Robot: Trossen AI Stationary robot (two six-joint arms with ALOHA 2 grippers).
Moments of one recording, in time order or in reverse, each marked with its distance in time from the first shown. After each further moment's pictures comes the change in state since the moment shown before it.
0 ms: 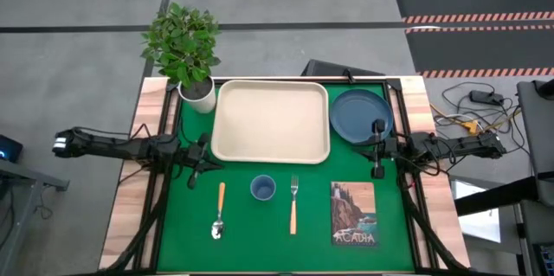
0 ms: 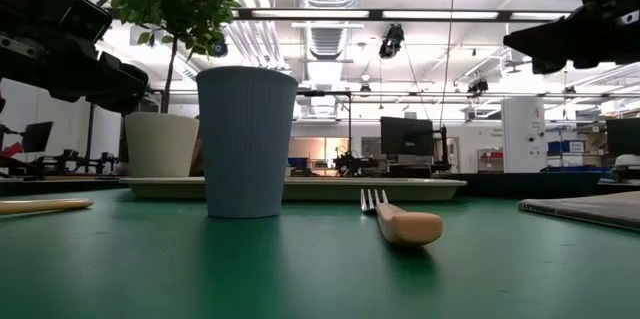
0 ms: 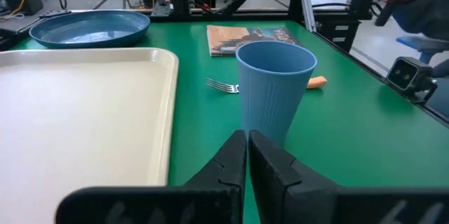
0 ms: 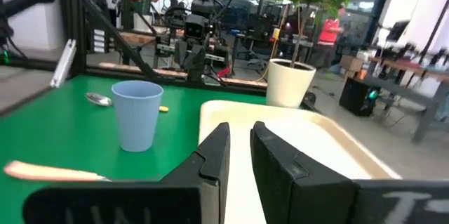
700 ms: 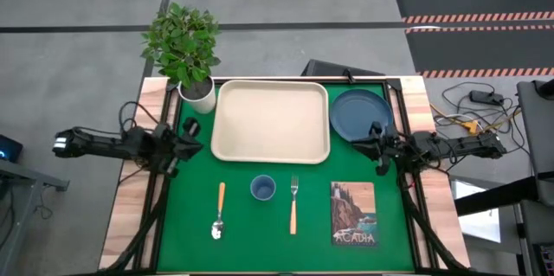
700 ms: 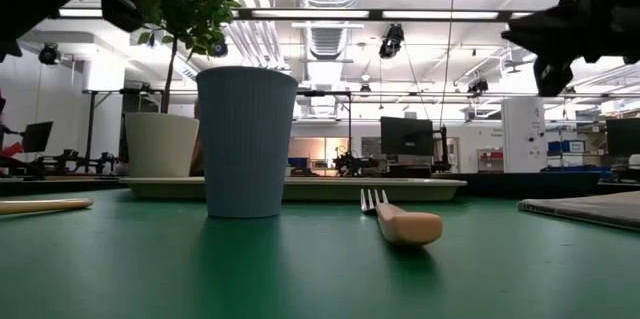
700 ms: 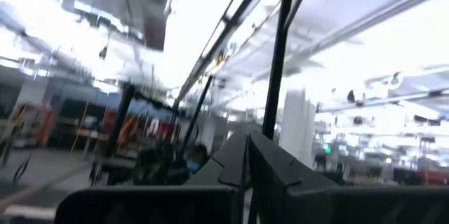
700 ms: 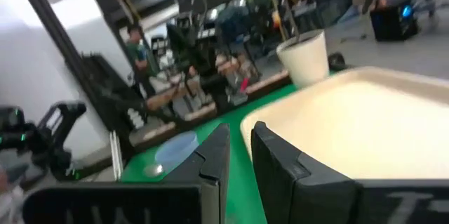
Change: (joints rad) left arm 0.000 -0.002 -0.001 0.805 -0.015 -0.273; right arm -0.002 0.002 0.000 0.080 0.046 0.518
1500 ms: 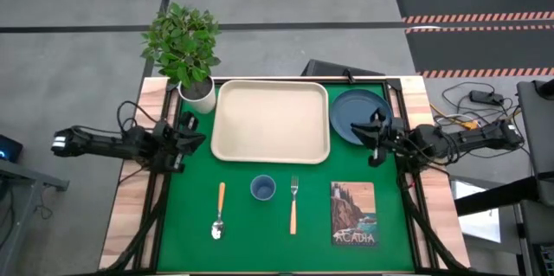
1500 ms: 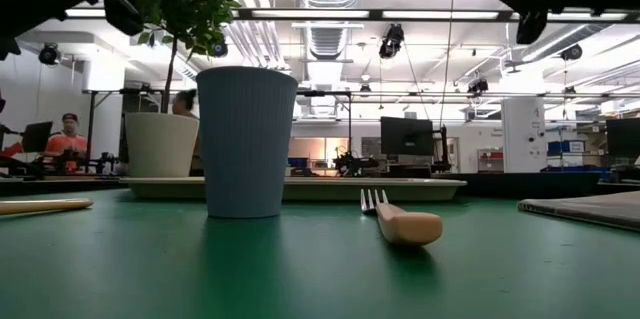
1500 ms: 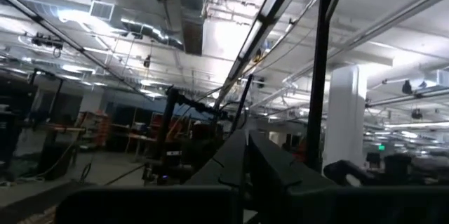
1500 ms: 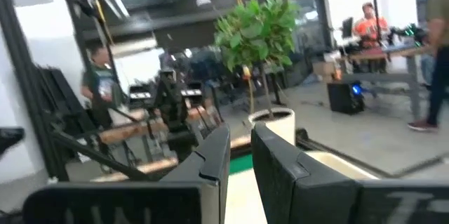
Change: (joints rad) left arm 0.000 0.054 0.020 -0.001 -0.141 0.116; right arm -0.007 0.506 0.189 0.332 0.134 -0.261
